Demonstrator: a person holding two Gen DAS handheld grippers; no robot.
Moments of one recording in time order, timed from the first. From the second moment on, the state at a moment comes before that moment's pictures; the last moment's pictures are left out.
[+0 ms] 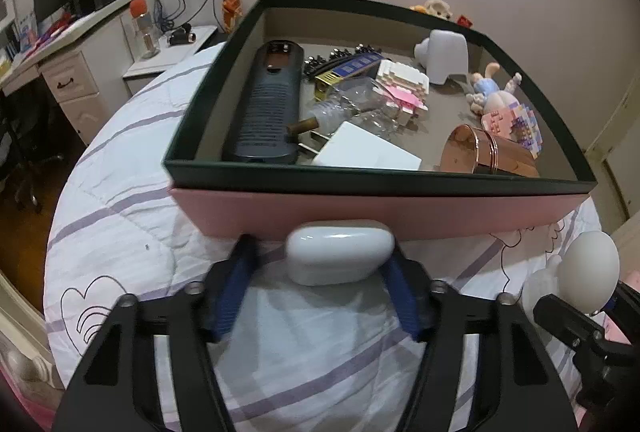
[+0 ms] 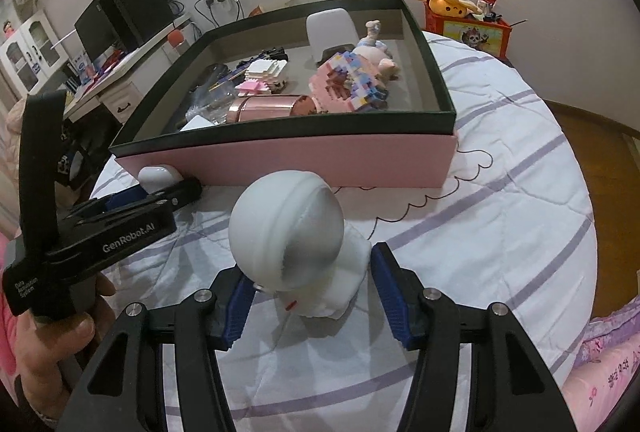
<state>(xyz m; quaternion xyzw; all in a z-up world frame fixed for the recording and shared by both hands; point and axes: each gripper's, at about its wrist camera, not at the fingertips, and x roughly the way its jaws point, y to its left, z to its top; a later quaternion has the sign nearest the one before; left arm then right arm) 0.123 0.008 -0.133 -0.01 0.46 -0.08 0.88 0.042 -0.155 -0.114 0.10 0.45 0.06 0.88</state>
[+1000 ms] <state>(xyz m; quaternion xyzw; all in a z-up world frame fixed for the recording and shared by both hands) 0.158 0.029 0.004 -0.04 0.38 -0.16 0.91 0.121 -0.140 0.012 0.04 0.37 0.10 0.92</state>
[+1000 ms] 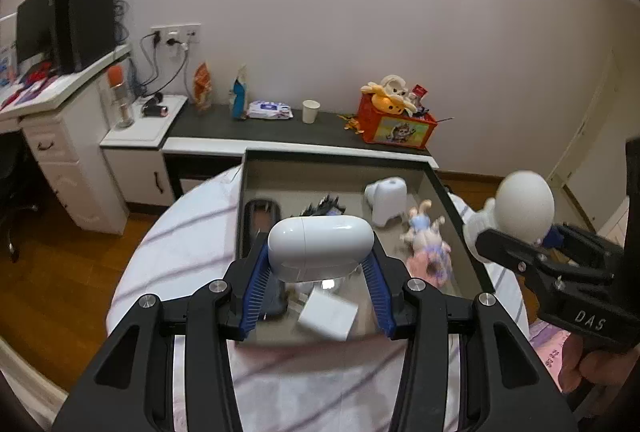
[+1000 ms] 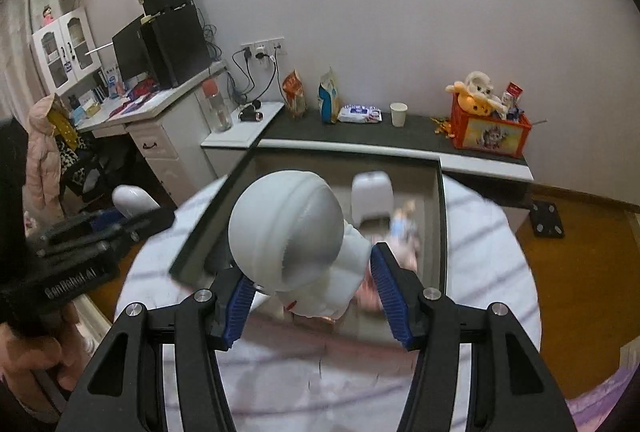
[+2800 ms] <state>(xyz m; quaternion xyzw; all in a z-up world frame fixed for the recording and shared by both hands) 0.124 0.023 0.011 0.07 0.40 -0.07 0.91 0.107 -0.138 0.018 0.02 0.41 0.05 0.91</state>
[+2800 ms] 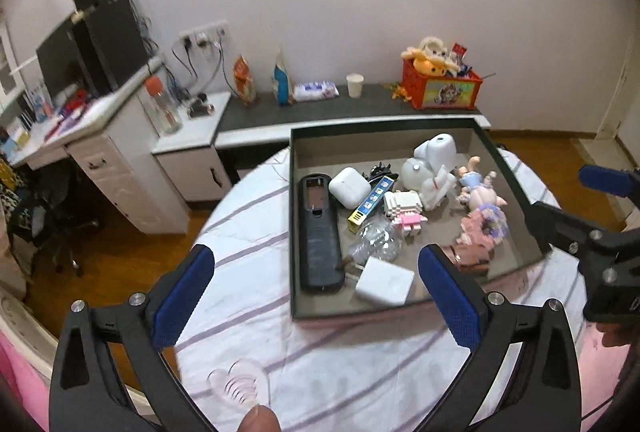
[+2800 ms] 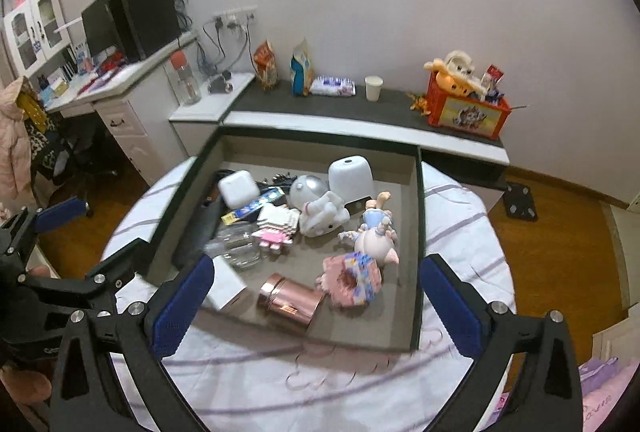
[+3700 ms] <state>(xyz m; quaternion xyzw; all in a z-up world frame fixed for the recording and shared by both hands) -0.125 0.050 0.064 0.04 0.27 -0.03 0.96 -0.143 -0.115 0.073 0.02 0.27 0.02 0.96</state>
